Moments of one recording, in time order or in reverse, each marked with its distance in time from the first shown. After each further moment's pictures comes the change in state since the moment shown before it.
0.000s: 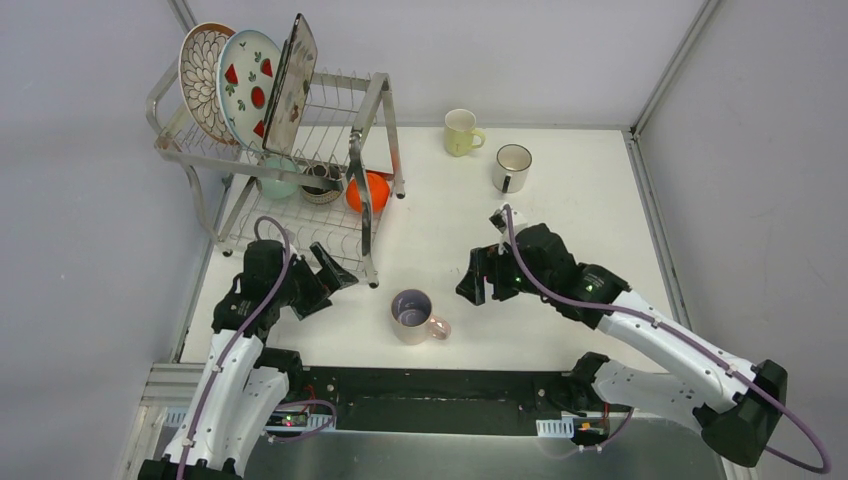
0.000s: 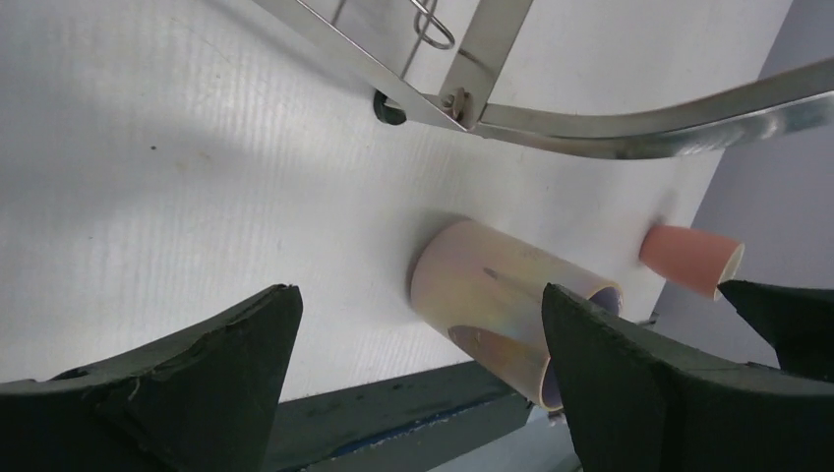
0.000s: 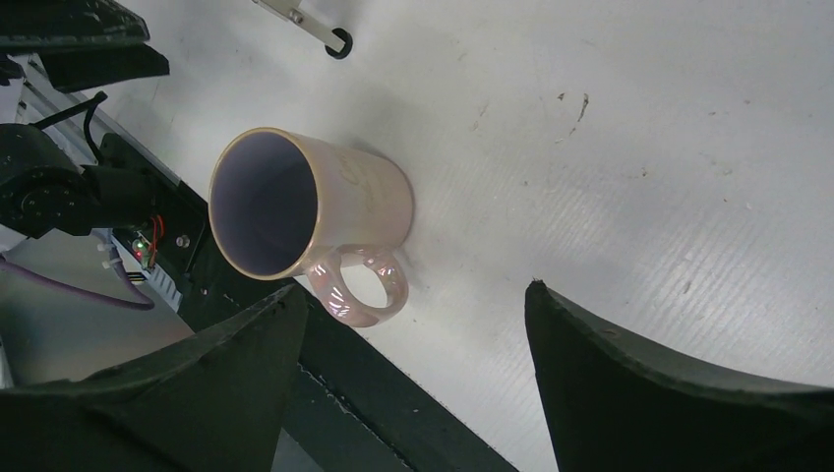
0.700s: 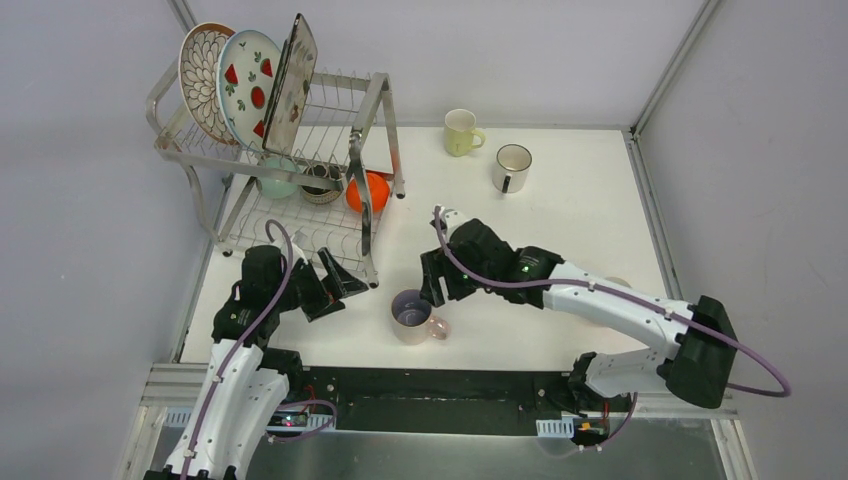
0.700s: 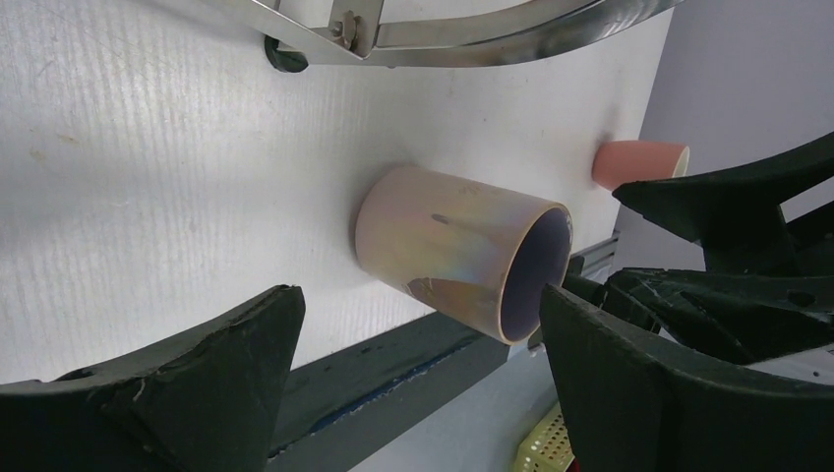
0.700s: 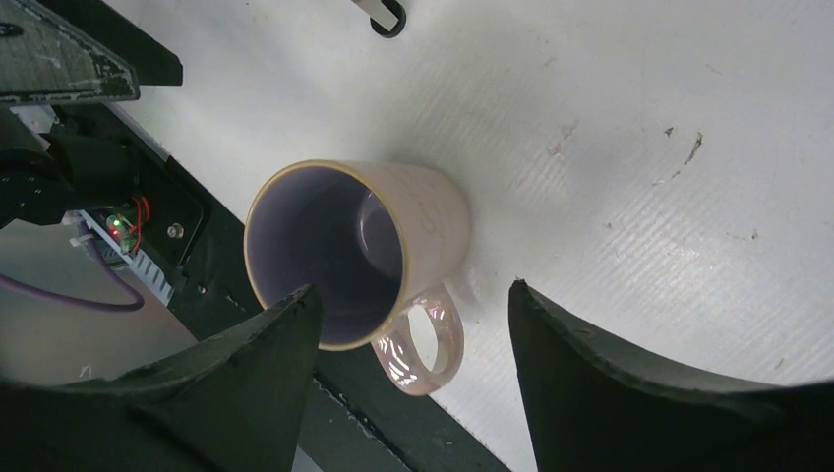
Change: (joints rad) left arm 0.000 -0.063 -0.055 0.049 0.255 0.013; right arm 0.183 0.339 0.195 0.022 0.073 0.015
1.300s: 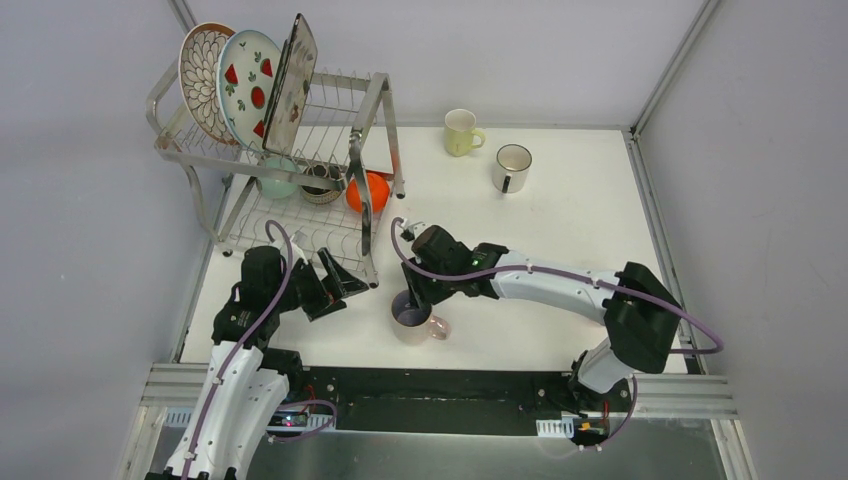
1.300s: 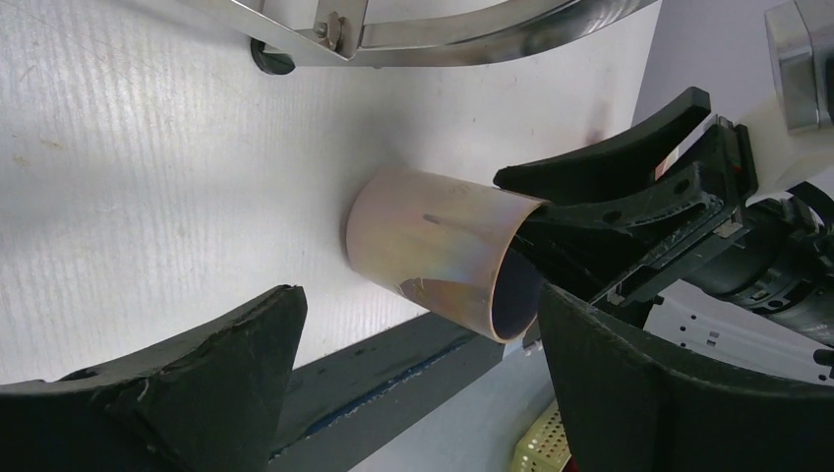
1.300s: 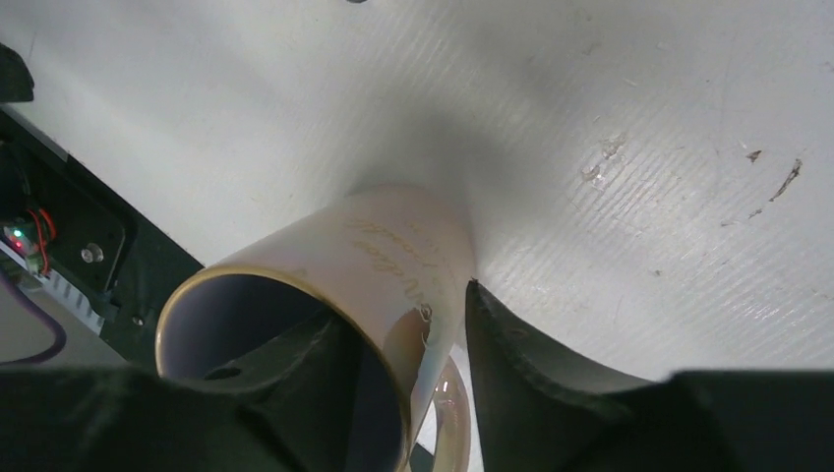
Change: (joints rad) left arm 0.000 -0.013 -0.012 0.016 0.011 -0.010; right arm 0.047 0.319 0.103 0.035 0.014 -0.014
